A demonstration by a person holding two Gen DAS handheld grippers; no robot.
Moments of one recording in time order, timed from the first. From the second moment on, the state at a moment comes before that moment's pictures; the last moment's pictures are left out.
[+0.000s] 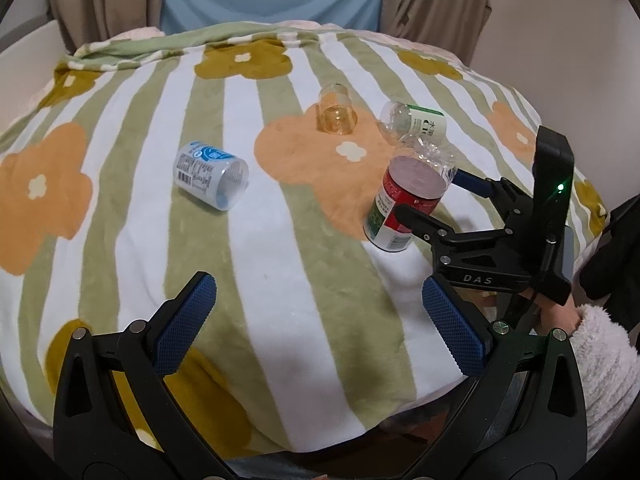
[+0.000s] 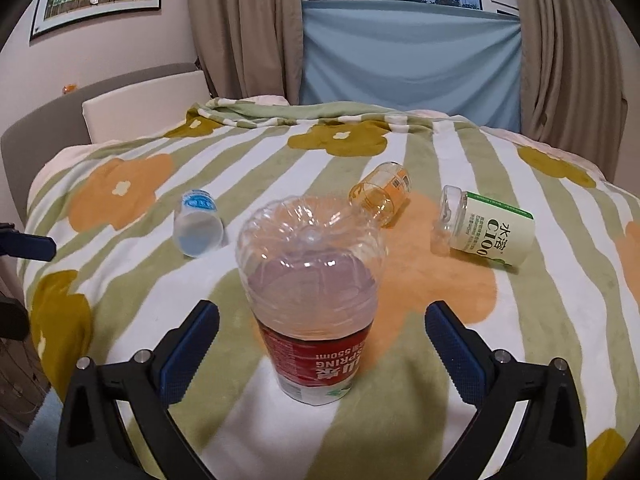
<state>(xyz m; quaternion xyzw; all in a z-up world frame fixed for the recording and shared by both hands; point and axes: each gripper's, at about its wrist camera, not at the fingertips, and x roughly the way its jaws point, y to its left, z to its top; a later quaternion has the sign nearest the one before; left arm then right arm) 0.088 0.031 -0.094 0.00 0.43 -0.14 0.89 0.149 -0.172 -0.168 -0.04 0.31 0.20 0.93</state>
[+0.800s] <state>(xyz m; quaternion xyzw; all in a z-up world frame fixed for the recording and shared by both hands) 0.073 0.005 0.036 0.01 0.21 -0.09 0.97 0.064 -0.221 0.033 -0.03 0.18 0.07 0.98</state>
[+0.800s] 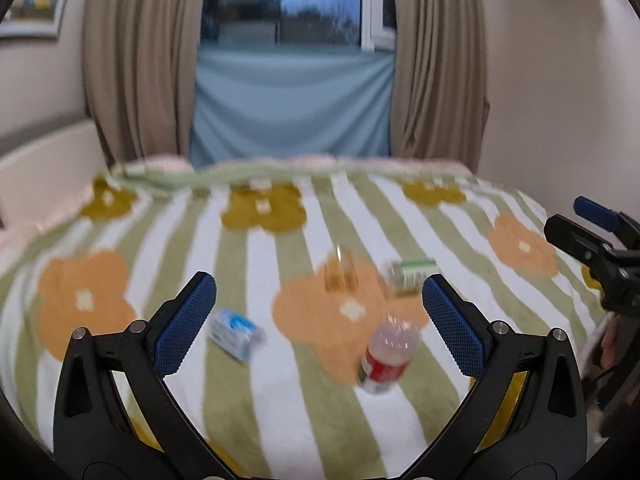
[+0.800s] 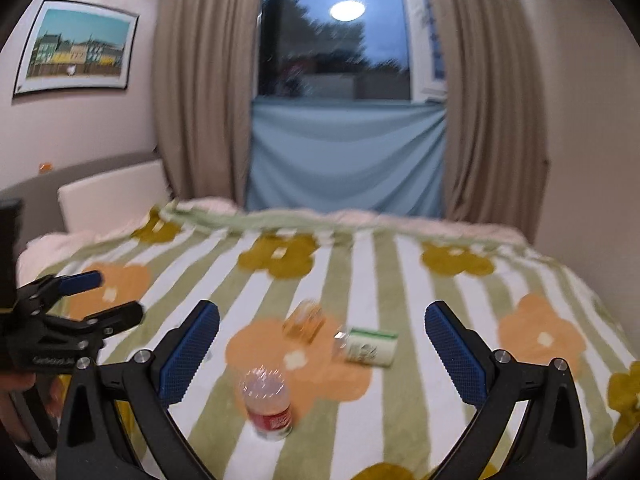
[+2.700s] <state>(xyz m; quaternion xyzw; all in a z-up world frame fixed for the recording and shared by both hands) 0.022 0.013 0.044 0.02 0.10 -0.02 0.99 0.053 -0.232 0.030 -0.01 0.16 0.03 0.99</state>
